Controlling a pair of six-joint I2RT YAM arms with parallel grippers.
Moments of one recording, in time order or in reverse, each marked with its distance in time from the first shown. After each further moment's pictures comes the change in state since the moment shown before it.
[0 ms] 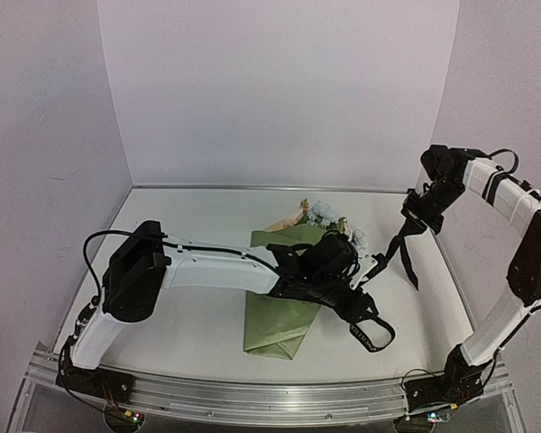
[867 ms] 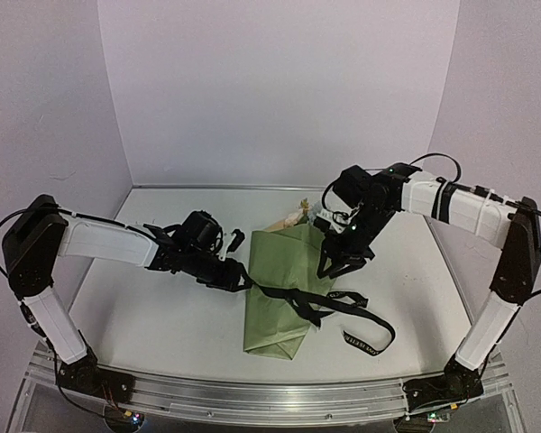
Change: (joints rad) left arm 0.442 -0.619 -0.919 0.089 0.008 -0.202; right arm 0.556 0.090 0.003 0.077 -0.170 -0.385
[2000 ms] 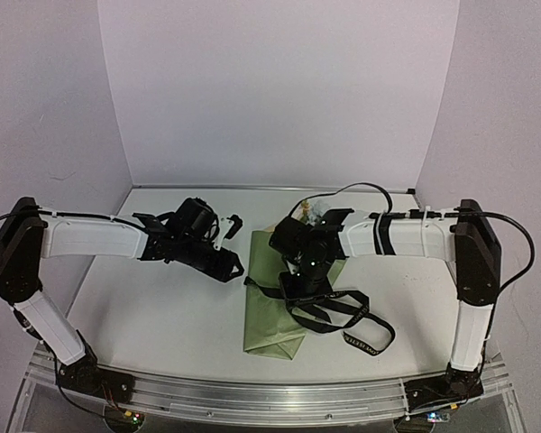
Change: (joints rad) left arm 0.000 -0.076 0.057 -0.132 -0.151 0.216; right arm 0.299 0.238 -0.023 0.198 0.406 0.349
